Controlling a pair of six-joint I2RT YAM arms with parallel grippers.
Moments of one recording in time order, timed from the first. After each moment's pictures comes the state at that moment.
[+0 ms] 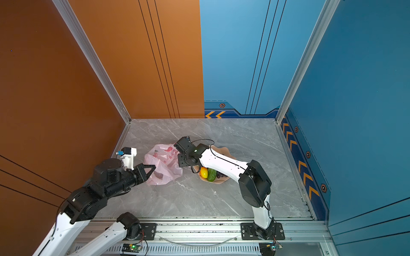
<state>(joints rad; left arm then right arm) -0.50 0.65 1.03 -0.91 0.07 -0.82 0.90 1.91 1.62 -0.70 0.12 0.63</state>
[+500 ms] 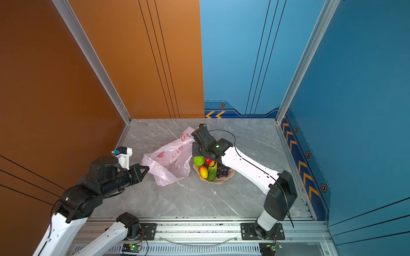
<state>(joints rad) -0.42 0.70 1.10 -1.05 0.09 -0.71 0.81 1.60 1.51 -0.68 0.17 0.60</state>
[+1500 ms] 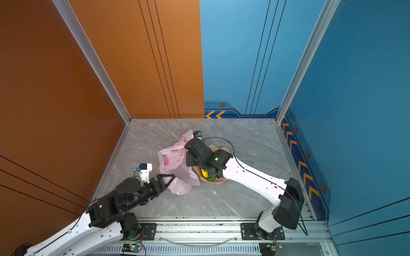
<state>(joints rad) -0.95 0.50 0.57 -0.47 -0.16 -1.28 0.97 1.52 1.43 -0.64 0.26 0.69</state>
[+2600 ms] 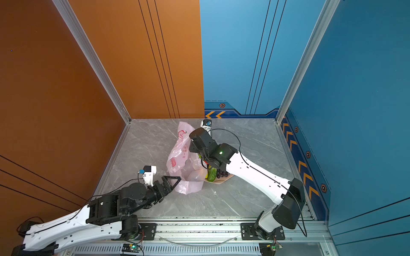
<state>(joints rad) -1.21 0.60 0.69 -0.55 -0.35 -1.43 0.89 1.53 1.50 -0.55 0.41 0.77</state>
